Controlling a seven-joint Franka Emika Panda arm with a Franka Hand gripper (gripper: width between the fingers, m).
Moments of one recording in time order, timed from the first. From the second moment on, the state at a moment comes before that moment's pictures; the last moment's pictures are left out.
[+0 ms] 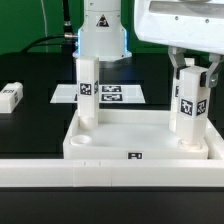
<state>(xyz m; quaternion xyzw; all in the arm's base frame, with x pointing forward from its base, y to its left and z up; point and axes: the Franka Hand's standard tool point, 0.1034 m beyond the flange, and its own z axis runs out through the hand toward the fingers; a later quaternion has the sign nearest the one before) 0.624 0.091 0.125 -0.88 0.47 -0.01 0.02</state>
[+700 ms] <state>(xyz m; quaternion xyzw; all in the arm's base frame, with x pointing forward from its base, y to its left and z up) 0.625 0.095 0.124 -0.78 0.63 -0.01 0.03</state>
